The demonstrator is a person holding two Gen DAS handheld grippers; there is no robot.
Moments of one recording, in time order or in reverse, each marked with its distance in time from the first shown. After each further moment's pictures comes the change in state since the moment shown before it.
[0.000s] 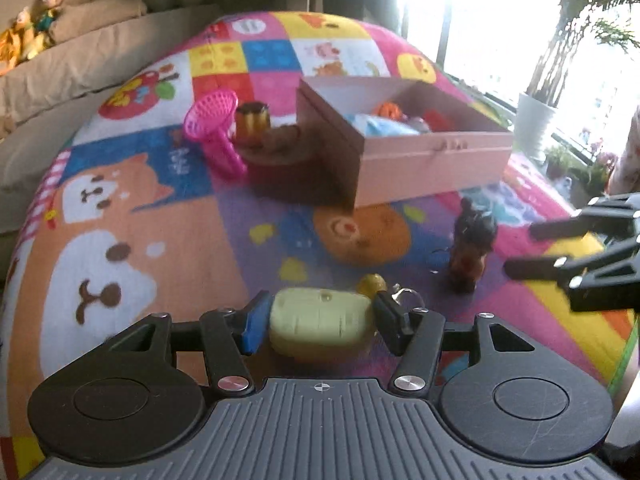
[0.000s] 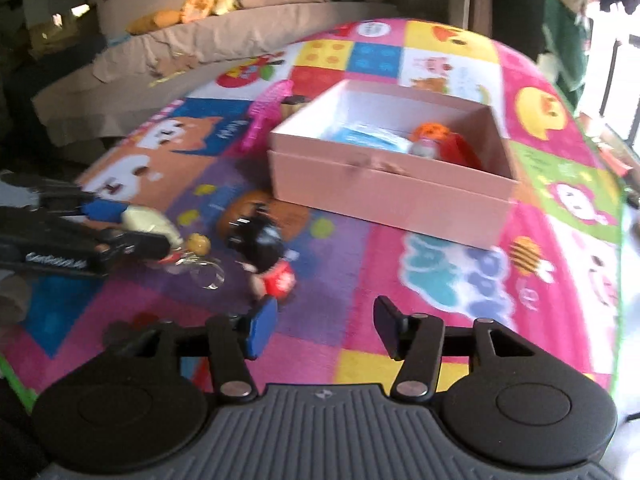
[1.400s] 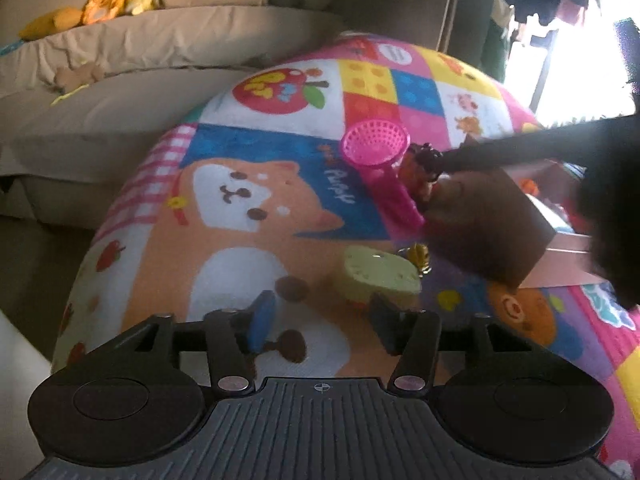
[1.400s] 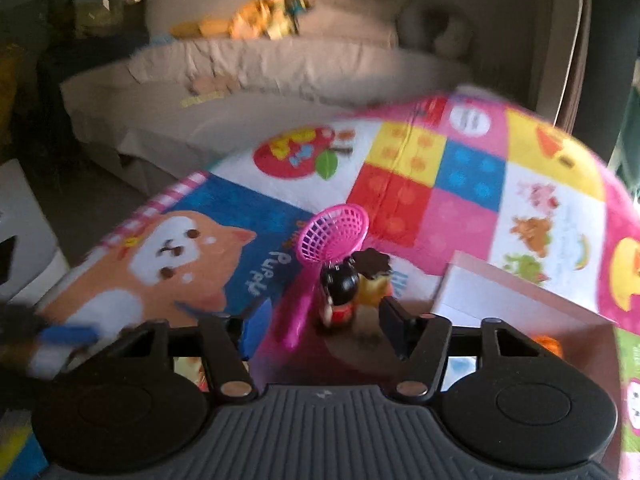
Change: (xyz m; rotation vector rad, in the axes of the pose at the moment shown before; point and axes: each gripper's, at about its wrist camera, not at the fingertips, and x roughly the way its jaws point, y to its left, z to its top) left arm 0.005 0.125 0.018 -0.263 -0.081 0.139; right arm 0.150 0.089 0.198 -0.157 -0.026 0.074
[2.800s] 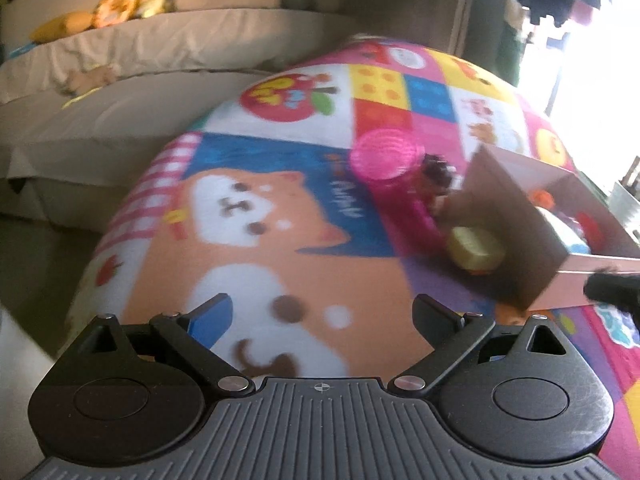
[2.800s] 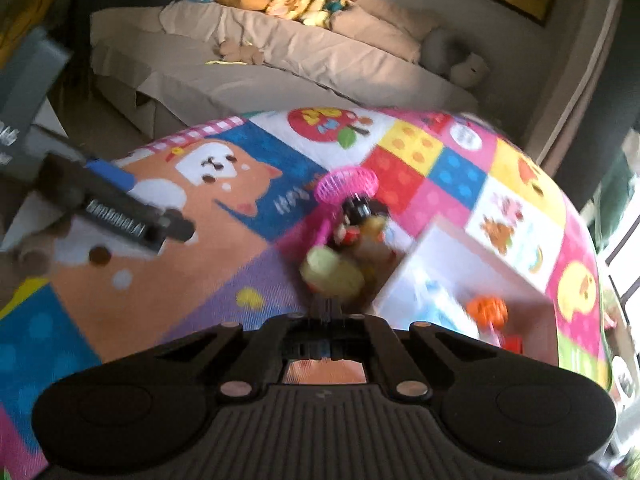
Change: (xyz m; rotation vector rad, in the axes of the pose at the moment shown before) left arm 0.012 -0.017 0.011 0.003 -0.007 0.047; right arm -0.117 0.032 -0.109 -0.221 -0.056 -0.085
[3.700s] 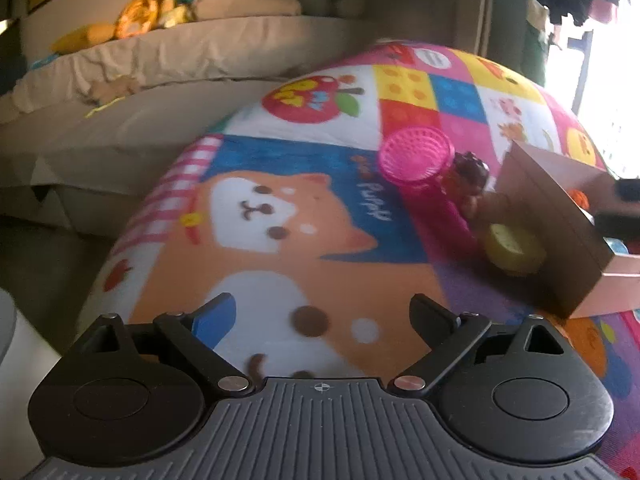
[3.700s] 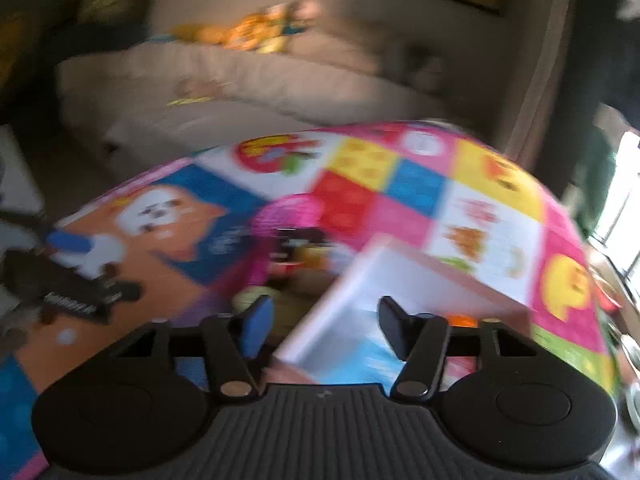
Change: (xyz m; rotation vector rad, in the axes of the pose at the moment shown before) left arm 0.019 0.011 -0.004 -0.019 -0.025 0.113; right arm 0.041 -0.031 0.034 0.042 -0.066 0.016
